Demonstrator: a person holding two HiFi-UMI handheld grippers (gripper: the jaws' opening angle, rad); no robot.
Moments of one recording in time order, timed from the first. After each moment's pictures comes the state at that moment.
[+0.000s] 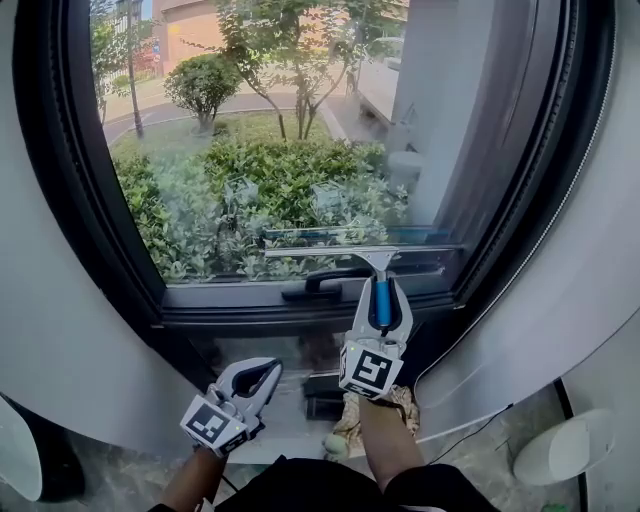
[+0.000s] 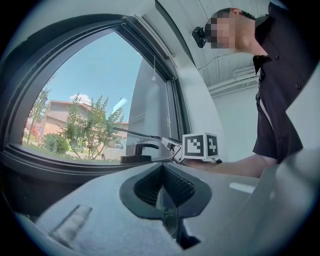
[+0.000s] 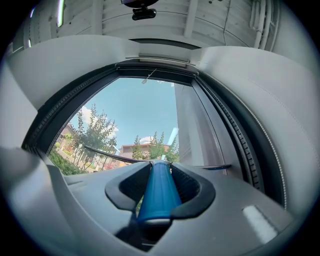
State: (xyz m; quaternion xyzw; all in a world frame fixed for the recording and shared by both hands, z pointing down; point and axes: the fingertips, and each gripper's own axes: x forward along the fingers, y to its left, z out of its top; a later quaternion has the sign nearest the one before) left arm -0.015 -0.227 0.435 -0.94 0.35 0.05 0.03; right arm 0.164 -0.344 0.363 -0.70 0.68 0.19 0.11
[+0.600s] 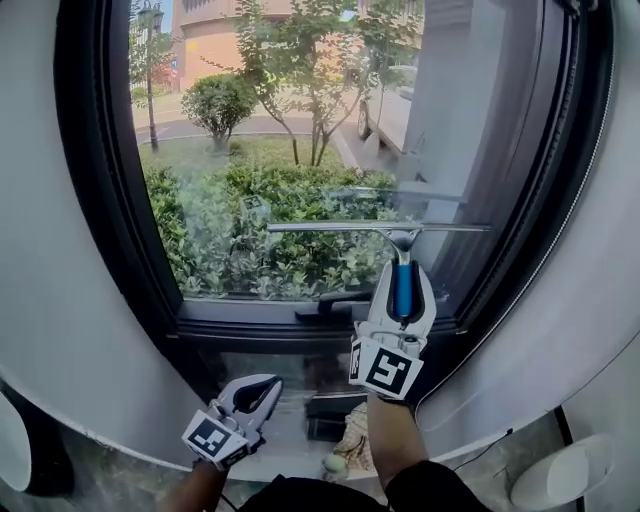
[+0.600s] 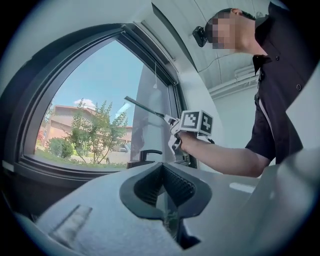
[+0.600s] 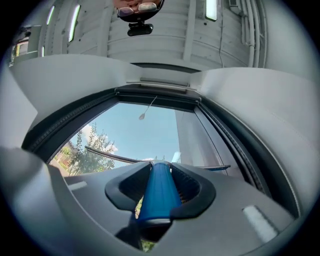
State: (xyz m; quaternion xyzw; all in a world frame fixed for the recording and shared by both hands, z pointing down) left arm -0.032 -0.217 0.425 -0.93 0.37 0.06 0.04; right arm 0.148 -0.320 0.235 -0.66 0.66 0.29 0.20
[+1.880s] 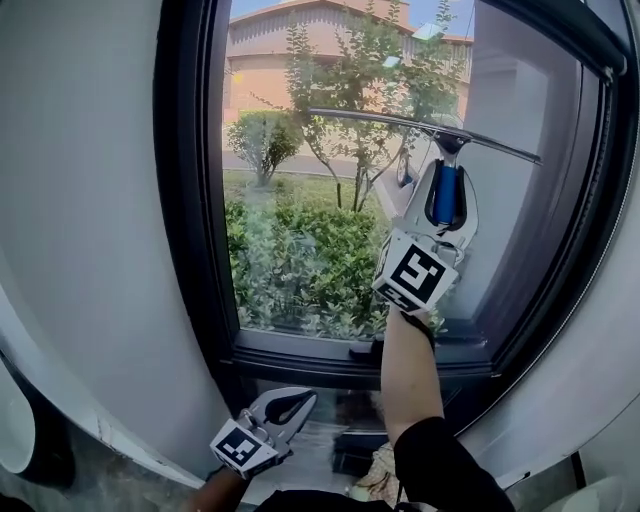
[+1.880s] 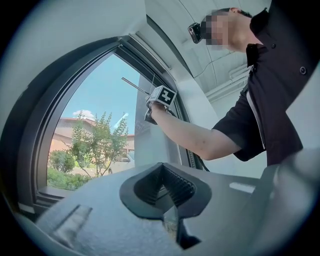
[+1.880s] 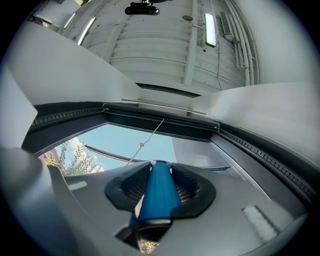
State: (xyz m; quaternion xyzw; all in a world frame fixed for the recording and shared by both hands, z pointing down) left arm -0.070 -0.220 0.380 -0.92 0.38 0.08 0.09; right arm 0.065 -0.355 0.018 -0.64 0.59 0.38 0.32
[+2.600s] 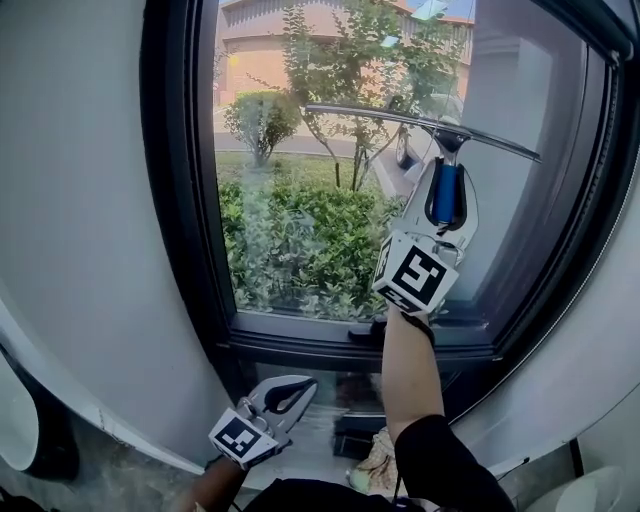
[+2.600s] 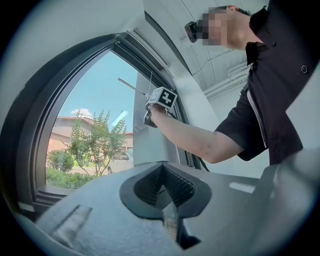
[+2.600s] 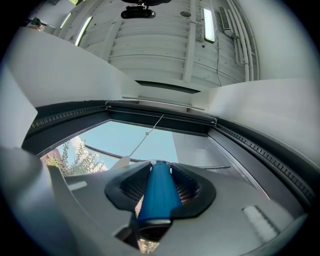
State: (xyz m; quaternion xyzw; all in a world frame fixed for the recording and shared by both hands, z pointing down) left arm -0.065 -0.215 0.387 -0.92 0.37 0.06 0.08; right arm 0.071 -0.355 0.051 -0.64 0.60 0.36 0.31
